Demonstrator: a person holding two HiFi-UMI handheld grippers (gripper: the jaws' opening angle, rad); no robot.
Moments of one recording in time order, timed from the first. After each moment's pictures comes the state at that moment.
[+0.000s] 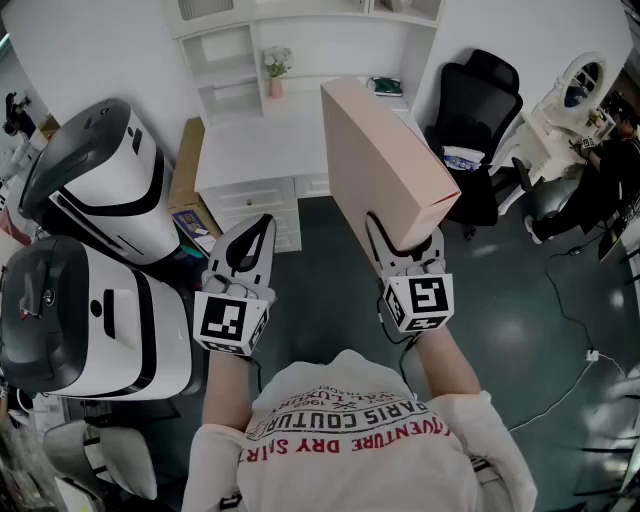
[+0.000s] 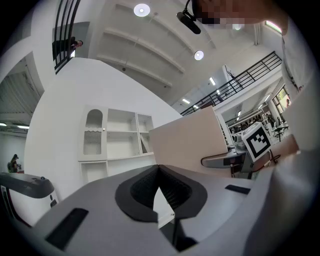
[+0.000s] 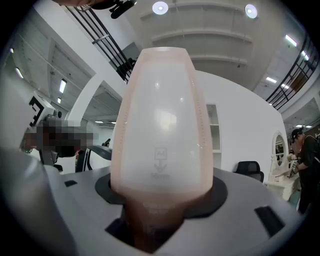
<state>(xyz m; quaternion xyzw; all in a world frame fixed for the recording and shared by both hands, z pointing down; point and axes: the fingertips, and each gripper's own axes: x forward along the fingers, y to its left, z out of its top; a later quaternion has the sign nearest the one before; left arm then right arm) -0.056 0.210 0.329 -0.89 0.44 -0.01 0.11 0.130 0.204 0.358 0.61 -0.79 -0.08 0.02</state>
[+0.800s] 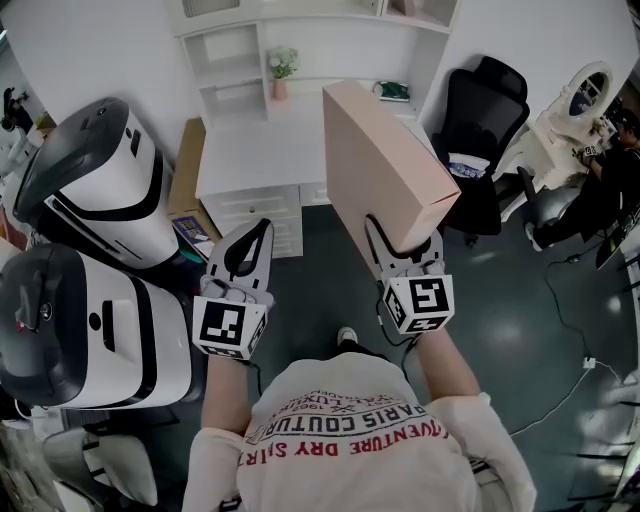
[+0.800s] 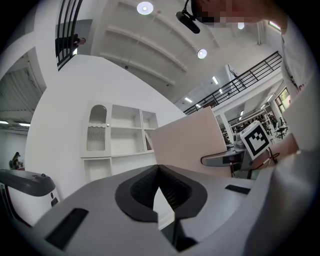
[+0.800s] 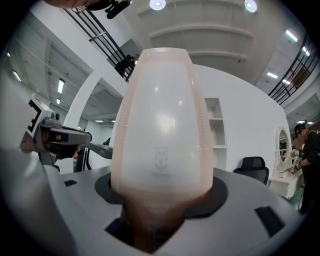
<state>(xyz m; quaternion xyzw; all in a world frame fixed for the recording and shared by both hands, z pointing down) -0.081 0.171 0.339 -0.88 0.46 -0.01 0.10 0.111 0.158 0.367 0.60 -0.80 -0.06 0.02</state>
